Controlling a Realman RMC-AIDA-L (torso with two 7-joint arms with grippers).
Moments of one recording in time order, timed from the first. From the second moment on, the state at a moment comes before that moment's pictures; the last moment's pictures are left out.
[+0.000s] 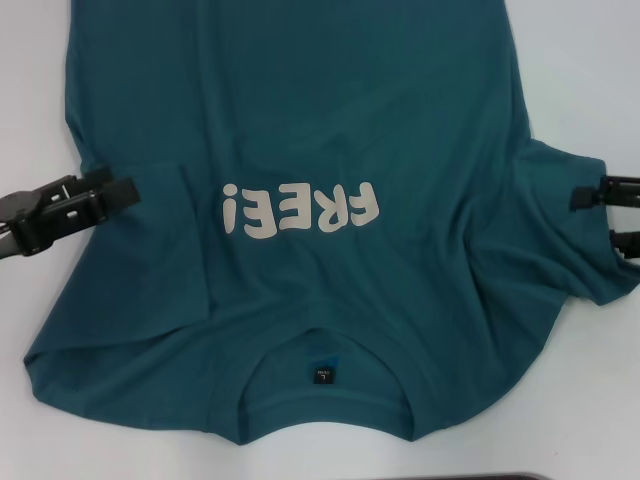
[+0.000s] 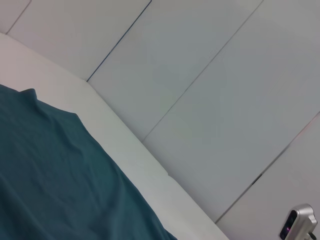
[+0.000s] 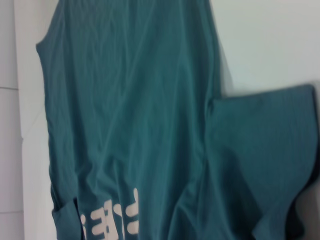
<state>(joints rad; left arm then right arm) -0.34 -2.11 -2.84 -0.73 -1.07 1.86 -1.70 0.44 1.87 -0.50 -0.50 -2.29 -1.56 2.49</state>
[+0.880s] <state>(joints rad) -0.34 -2.11 -2.85 -0.73 -1.07 1.86 -1.70 0.45 1.88 -0.51 -0.51 -2.30 -1.56 2.46</state>
